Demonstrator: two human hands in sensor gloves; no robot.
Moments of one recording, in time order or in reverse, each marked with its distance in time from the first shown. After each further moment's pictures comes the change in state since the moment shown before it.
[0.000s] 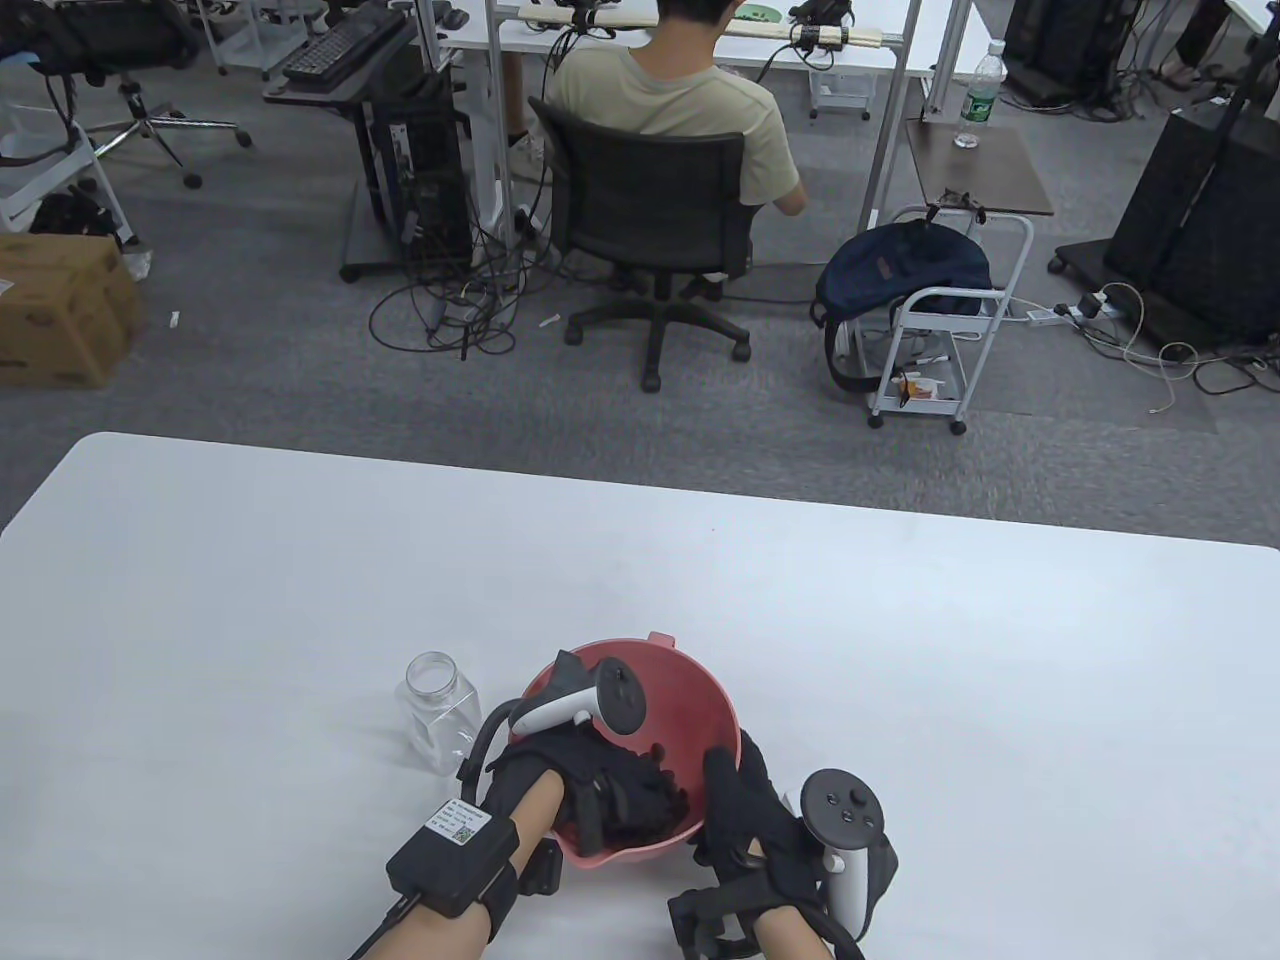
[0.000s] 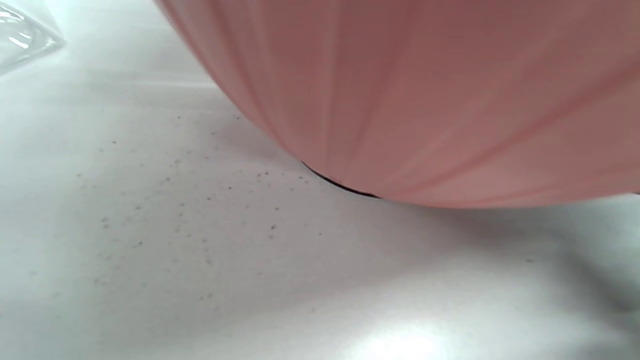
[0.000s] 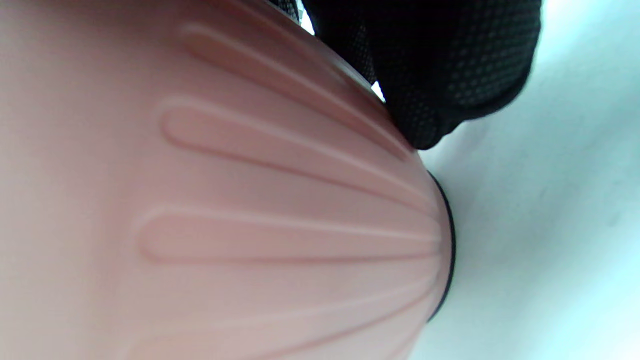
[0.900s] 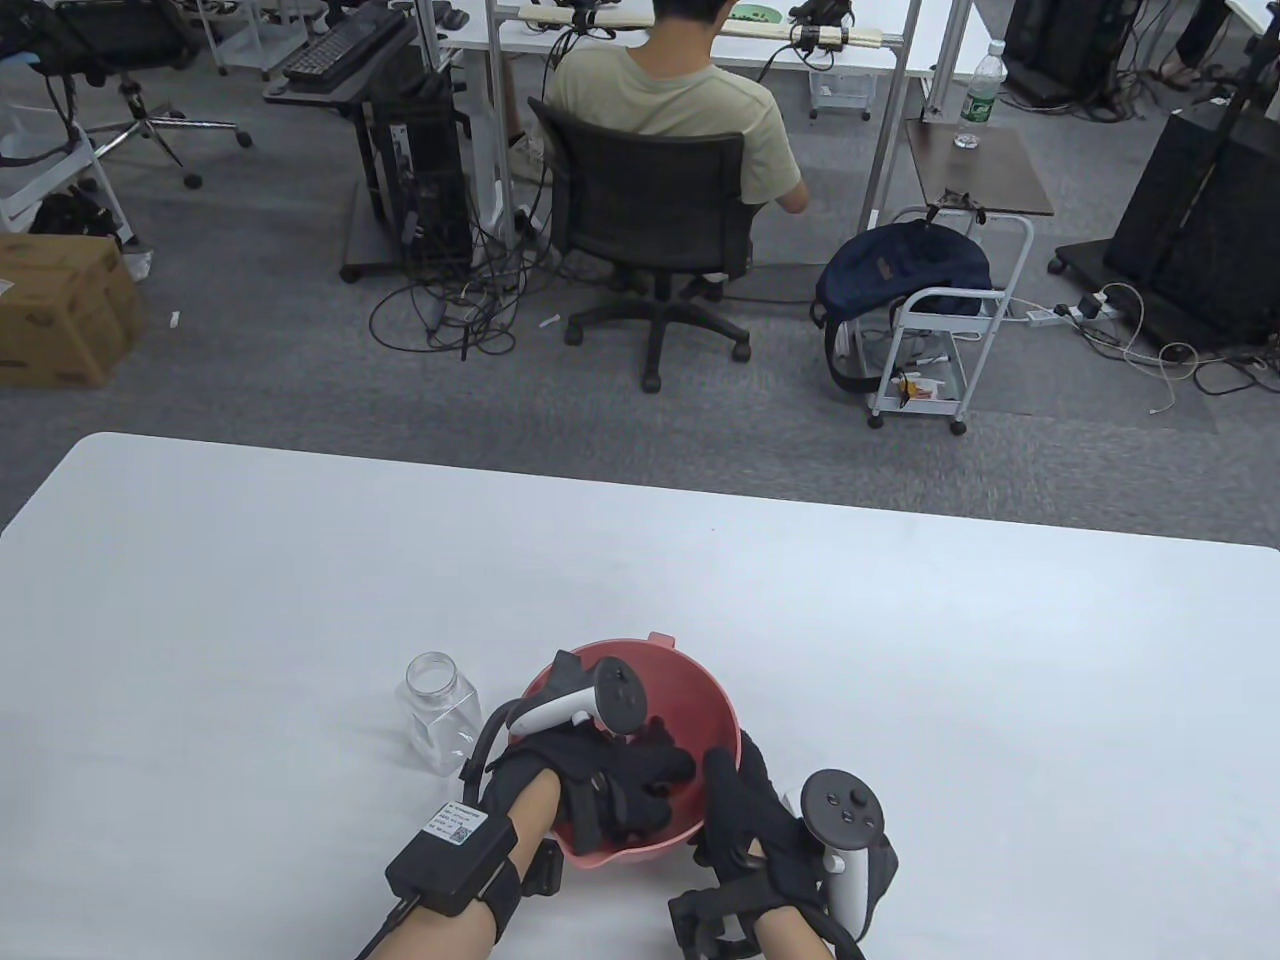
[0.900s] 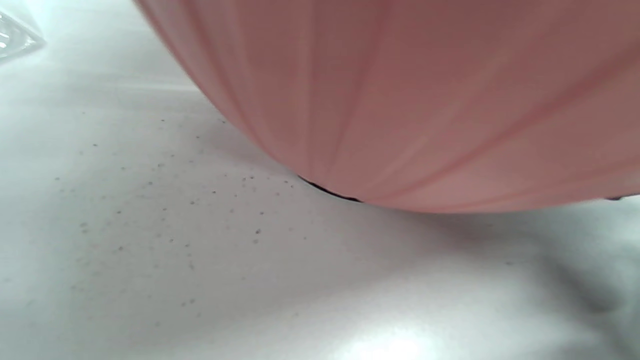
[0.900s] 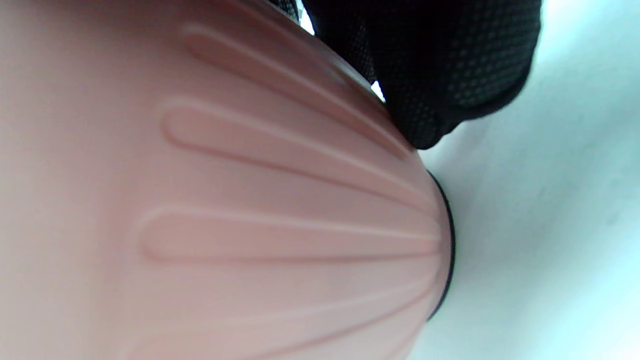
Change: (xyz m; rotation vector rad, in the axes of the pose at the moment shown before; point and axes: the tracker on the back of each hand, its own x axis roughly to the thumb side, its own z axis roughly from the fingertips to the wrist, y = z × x) left_hand -0.001 -0.001 -0.001 0.012 -0.031 0.015; right_hand -0.001 0.001 0.000 0.000 0.001 -0.003
